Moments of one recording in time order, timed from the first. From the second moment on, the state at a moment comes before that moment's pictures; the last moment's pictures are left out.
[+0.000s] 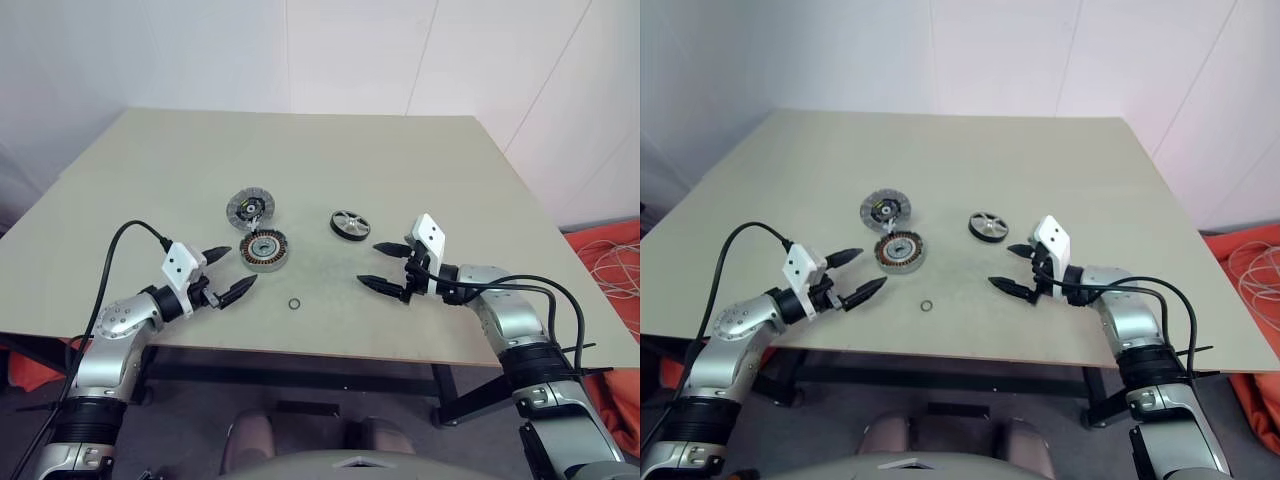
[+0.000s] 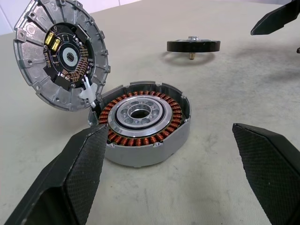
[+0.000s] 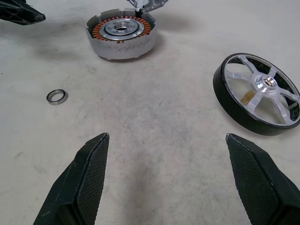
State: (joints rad) left arm -0.08 0.51 0.08 0.06 -0.32 0.04 -0.86; right arm -0.35 -0.48 0.08 0.26 0.23 0.17 1.03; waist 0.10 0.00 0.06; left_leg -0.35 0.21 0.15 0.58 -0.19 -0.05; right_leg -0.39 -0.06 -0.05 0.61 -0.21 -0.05
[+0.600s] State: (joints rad) left arm -0.09 0.52 -0.02 0.01 -0.29 0.11 -0.89; right arm -0.34 -0.52 0.07 0.26 0.23 0.15 1.05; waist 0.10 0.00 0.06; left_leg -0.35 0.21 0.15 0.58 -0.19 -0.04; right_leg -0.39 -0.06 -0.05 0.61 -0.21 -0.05
